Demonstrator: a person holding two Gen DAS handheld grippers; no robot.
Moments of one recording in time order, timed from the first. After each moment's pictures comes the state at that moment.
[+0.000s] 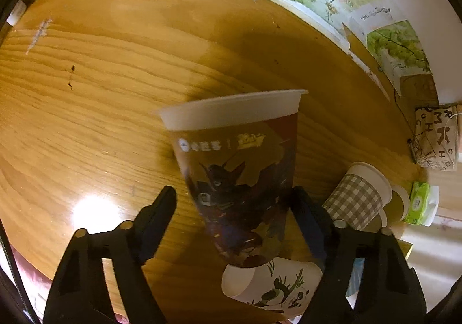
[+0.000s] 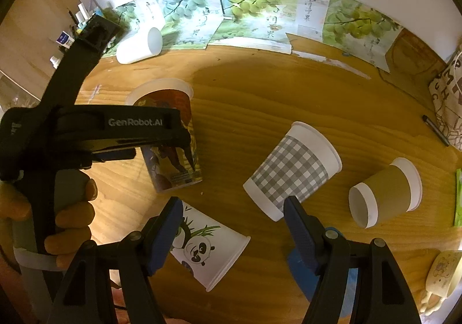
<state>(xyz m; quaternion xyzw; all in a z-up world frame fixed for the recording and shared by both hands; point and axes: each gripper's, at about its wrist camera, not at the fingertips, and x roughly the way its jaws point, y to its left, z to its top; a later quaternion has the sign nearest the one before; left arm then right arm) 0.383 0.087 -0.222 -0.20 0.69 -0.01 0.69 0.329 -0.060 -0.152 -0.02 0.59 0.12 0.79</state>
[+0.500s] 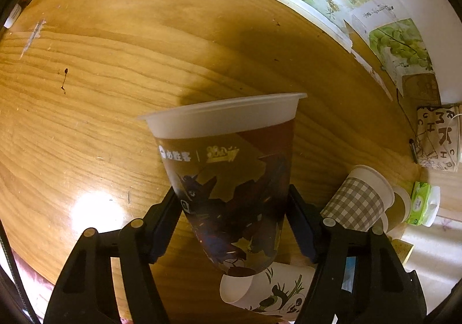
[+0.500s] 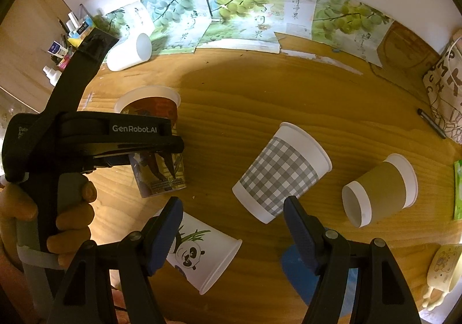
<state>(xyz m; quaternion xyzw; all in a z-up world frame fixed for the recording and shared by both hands) 0.386 0.086 -0.225 -0.20 0.69 -0.01 0.69 0.332 -0.067 -0.154 -0.01 0.60 0.11 0.80</state>
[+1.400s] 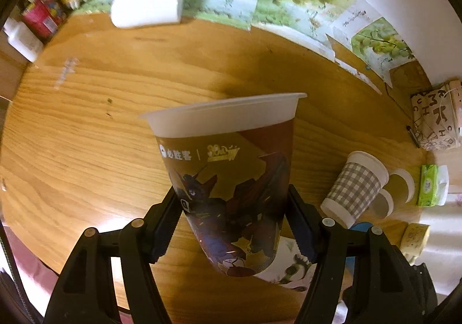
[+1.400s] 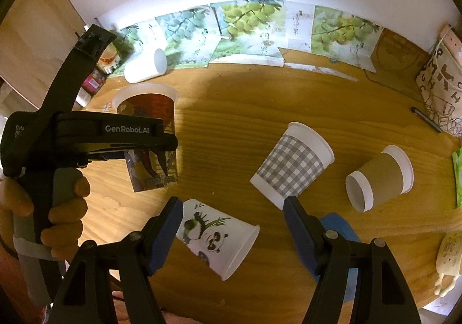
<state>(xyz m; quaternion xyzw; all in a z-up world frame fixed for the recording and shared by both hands) 0.363 0.098 -0.176 -0.12 0.65 0.00 0.75 0.293 -0.059 -0.130 0.01 0.55 0.11 0.83</state>
